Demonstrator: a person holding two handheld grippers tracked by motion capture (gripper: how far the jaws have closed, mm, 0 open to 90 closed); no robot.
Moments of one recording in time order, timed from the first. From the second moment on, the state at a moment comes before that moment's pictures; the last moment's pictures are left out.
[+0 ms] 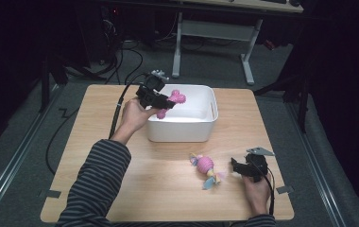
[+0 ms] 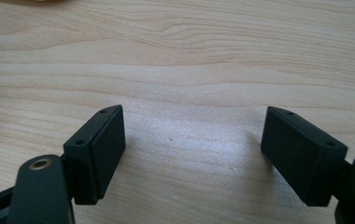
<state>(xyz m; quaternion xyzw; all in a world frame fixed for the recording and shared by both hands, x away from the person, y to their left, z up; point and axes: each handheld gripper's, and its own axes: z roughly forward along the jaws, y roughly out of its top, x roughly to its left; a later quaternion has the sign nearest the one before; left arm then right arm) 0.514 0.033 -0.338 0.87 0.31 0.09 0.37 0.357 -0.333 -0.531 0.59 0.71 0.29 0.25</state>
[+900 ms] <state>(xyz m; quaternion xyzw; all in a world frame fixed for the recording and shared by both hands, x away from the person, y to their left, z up) 0.530 0.007 -0.364 0.88 0.33 0.10 0.34 0.357 -0.333 -0.531 0.58 0.71 0.29 0.25</state>
